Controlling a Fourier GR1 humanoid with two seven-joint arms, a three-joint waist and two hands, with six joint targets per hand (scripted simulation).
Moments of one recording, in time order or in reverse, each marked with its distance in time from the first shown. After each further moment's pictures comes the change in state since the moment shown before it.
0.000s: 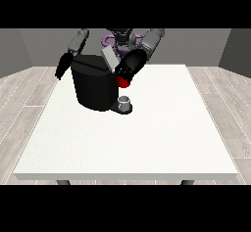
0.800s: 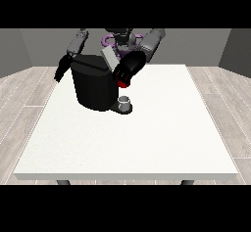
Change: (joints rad) left arm -0.021 0.042 -0.029 -0.019 -0.064 0.059 -0.076; right arm -0.025 -0.013 0.000 0.008 0.016 -0.005 -0.009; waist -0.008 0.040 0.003
